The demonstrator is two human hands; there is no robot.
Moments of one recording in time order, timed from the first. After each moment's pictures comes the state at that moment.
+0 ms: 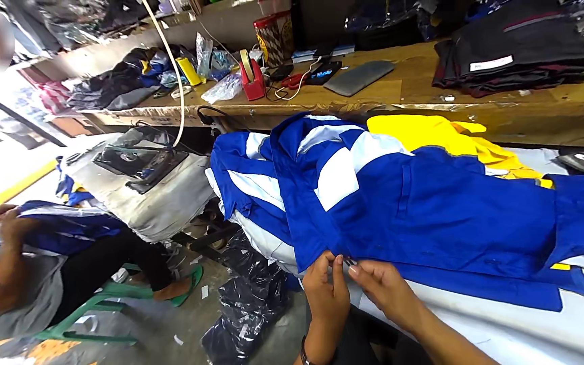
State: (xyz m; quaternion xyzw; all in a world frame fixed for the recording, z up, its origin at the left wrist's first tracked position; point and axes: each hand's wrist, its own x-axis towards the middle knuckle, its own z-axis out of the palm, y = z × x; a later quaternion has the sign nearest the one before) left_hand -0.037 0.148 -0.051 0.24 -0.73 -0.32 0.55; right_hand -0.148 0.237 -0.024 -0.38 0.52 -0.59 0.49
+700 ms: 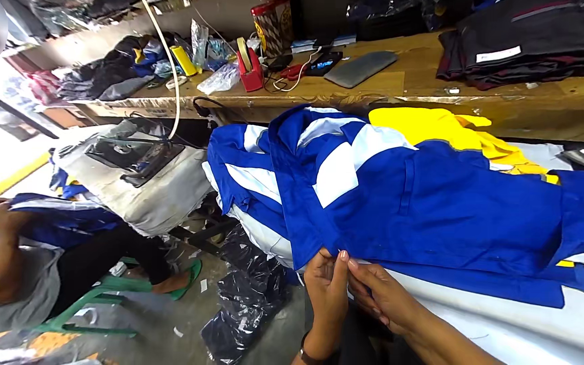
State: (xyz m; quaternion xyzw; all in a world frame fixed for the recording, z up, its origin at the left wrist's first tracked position) left_hand -0.042 0.164 -0.037 0.20 -0.54 -0.60 0.56; right_hand -0.134 0.234 -0.025 -0.29 0.40 -0.62 0.61
